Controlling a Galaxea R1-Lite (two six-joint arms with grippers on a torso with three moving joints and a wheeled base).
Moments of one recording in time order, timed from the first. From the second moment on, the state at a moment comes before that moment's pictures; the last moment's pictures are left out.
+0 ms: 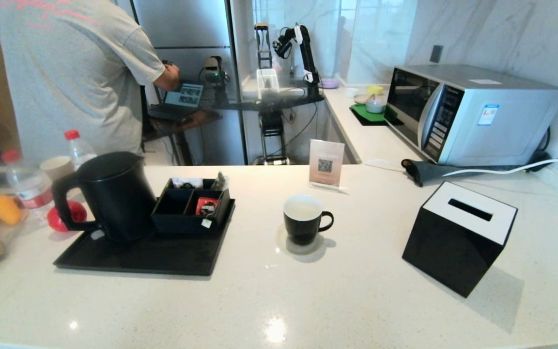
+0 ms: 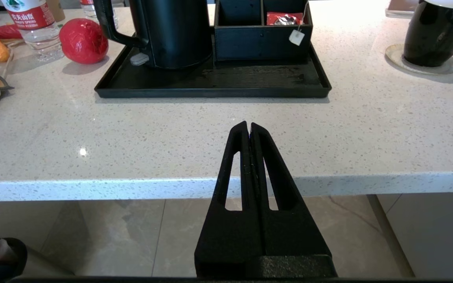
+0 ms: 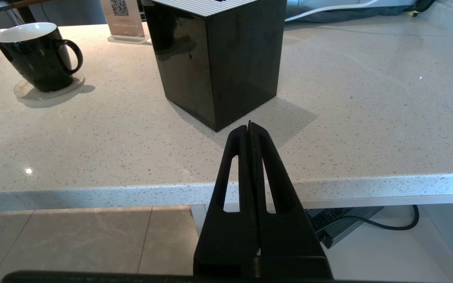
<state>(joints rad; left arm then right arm) 0.00 0.00 -0.02 0.06 0.00 0.02 0.01 0.00 0.00 0.00 -0.03 0.04</state>
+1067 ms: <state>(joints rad) 0.00 0.00 -0.02 0.06 0.00 0.02 0.01 0.00 0.00 0.00 -0.03 0.04</state>
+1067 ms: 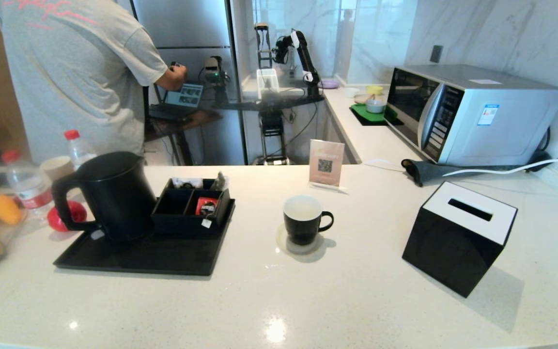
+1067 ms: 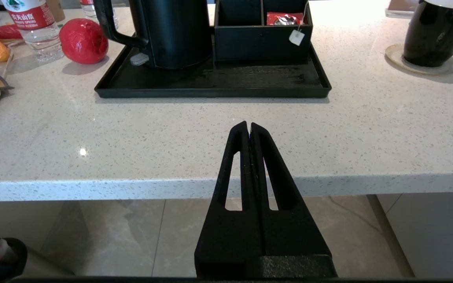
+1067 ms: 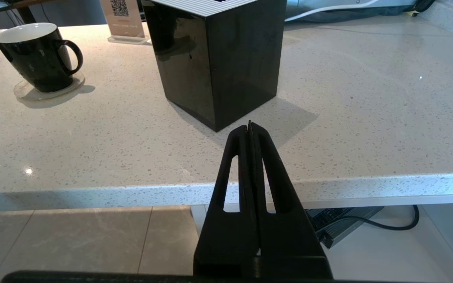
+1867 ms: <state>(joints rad) 0.00 0.00 -0.02 0.07 0.00 0.01 0.01 0.00 0.00 0.00 -0.03 0.04</state>
